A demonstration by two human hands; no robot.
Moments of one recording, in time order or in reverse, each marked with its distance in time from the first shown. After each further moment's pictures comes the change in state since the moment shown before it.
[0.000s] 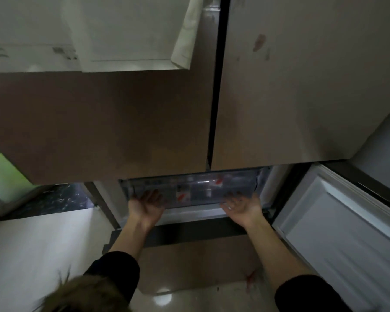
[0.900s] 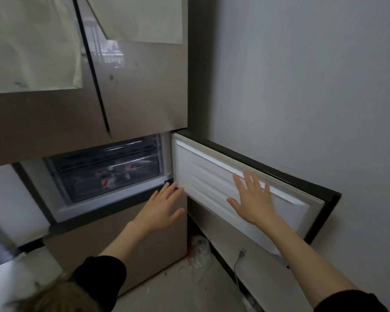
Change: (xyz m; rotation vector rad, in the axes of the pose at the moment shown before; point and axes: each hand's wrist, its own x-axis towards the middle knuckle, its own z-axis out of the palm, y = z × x) left_hand -0.342 -0.192 0.002 2.276 -0.979 0.970; right_hand -0.421 -0.037 -0.227 -2.279 0.714 -0.795
